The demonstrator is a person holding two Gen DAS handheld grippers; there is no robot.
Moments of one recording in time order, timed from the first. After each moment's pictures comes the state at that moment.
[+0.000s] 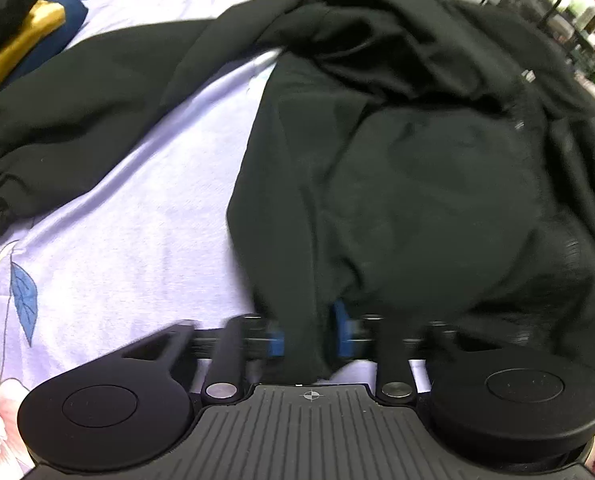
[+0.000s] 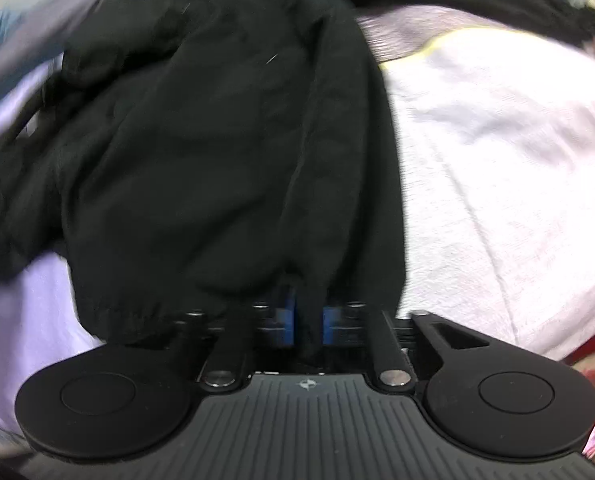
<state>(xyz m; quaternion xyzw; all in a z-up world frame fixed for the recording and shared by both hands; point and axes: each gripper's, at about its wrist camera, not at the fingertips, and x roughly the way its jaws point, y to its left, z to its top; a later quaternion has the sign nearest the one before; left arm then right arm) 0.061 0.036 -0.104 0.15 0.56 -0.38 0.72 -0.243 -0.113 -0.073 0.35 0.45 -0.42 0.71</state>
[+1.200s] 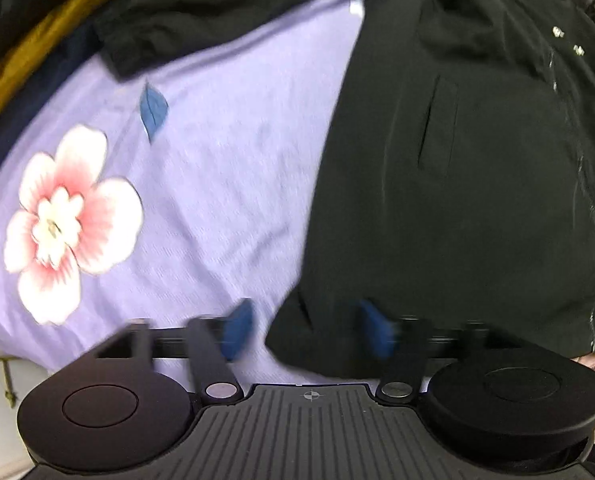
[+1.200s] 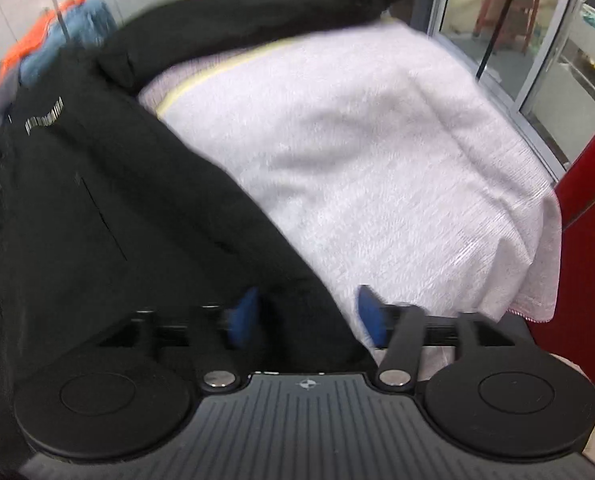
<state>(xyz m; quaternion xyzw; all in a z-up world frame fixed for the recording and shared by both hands) 0.005 0.148 -0.092 0.19 0.59 -0.29 0.73 -0.399 -0.193 -0.058 0.35 0.37 -0.56 0.65</state>
